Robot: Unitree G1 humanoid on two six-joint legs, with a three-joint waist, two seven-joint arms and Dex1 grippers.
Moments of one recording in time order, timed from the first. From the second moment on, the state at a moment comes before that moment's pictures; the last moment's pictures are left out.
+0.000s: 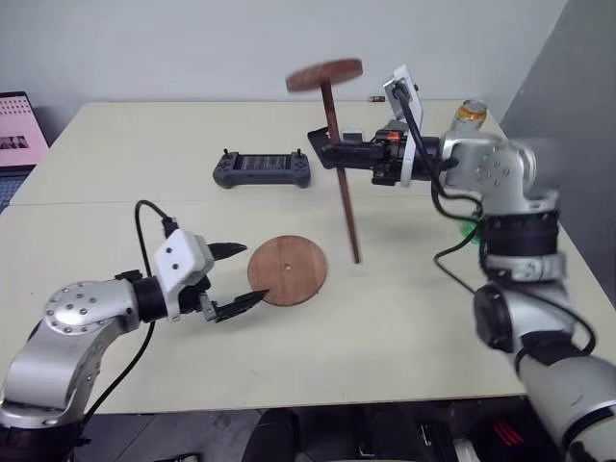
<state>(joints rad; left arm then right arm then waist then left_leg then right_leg) 0.03 0.84 0.29 -0.49 -0.47 0.48 -0.95 -0.99 -0.17 -0.15 0.01 0.52 1.00 0.80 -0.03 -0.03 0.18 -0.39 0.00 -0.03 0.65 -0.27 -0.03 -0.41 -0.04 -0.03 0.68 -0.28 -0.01</state>
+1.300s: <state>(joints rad) 0.10 0.87 0.33 -0.43 -0.43 0.41 -0.95 -0.67 0.03 0.24 0.21 0.25 -0.07 0.86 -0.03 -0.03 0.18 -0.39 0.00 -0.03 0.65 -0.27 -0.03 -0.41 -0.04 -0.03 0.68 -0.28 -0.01</state>
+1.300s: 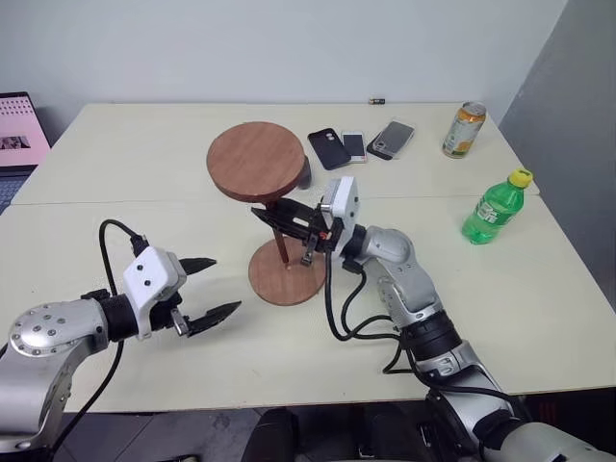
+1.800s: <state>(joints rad) 0.09 0.87 0.32 -0.42 -0.43 0.41 -0.95 -0.66 0.02 0.26 0.23 0.24 -0.09 0.86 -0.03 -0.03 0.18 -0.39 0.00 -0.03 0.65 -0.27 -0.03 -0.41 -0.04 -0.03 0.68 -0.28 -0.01</state>
